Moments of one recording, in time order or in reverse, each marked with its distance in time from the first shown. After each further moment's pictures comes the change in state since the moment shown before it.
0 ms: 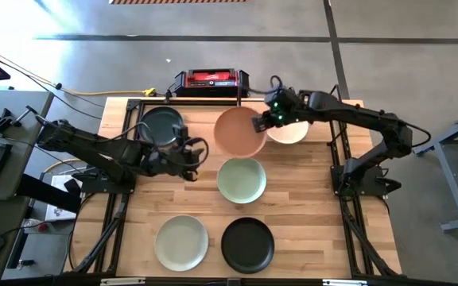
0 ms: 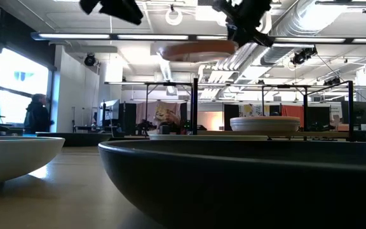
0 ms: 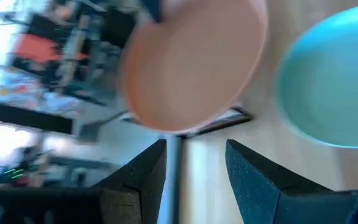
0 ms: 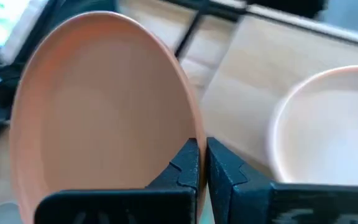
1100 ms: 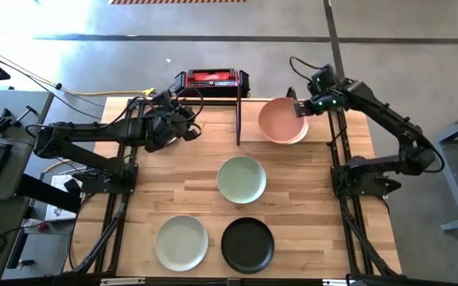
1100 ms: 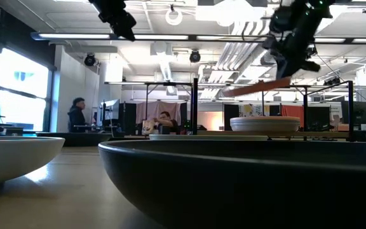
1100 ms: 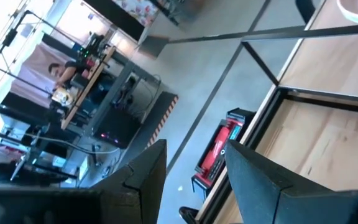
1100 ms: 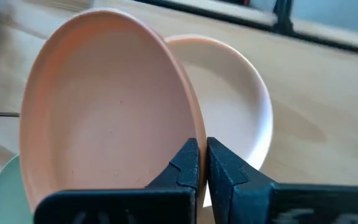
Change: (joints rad) left arm 0.344 -0.016 0.002 0.046 -0.172 -0.172; right arm -0.590 -0.264 -0.364 -0.039 -0.270 -0.388
